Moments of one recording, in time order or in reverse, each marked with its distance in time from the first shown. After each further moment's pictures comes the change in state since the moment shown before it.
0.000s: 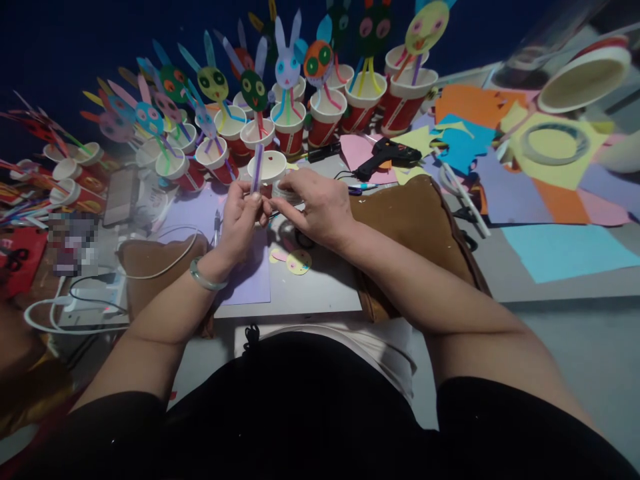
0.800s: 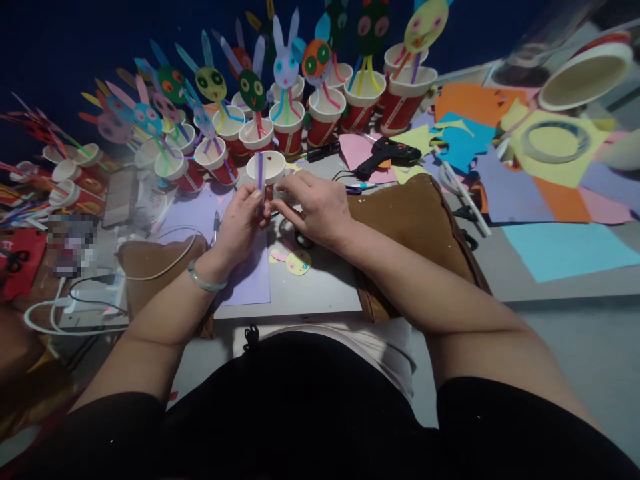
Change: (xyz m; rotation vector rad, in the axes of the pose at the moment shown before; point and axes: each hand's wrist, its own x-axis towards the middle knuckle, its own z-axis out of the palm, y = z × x) left_hand 0.003 0.007 0.006 -0.208 0.022 -0.241; right_hand -0.005 0.005 0.006 -0.095 -0.030 -0.047
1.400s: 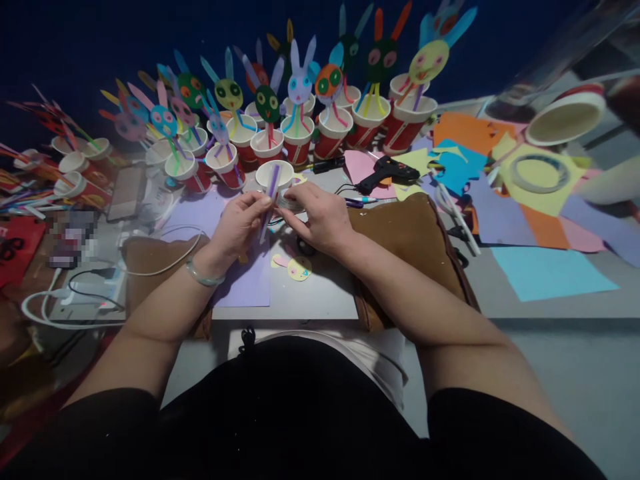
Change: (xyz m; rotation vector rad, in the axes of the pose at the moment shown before) left_hand 0.008 0.003 -0.015 -0.093 -0.014 0.006; right_hand 0.003 0.003 0.002 0.092 -0.023 -0.024
